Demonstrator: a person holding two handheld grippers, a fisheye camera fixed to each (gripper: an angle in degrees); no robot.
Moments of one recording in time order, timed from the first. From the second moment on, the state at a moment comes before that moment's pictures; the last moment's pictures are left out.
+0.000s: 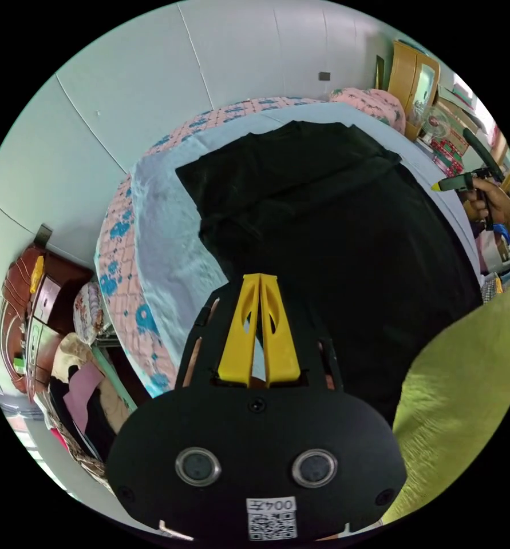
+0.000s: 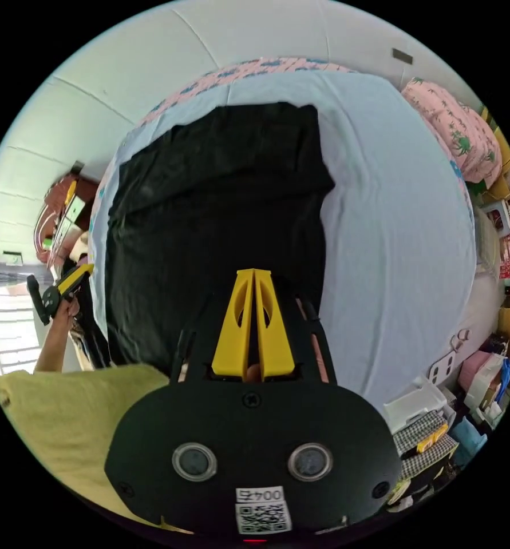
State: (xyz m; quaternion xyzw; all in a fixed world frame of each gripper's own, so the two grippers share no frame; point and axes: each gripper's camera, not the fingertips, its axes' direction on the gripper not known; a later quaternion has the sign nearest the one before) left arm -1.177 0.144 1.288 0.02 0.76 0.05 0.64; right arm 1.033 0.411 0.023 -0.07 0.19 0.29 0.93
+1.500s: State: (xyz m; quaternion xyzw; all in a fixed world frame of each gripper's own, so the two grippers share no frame) left arm -1.464 0.314 1.266 -0.20 0.81 -0.16 0.52; right arm 0.922 0.615 -0.256 0.11 0.07 0.35 0.93
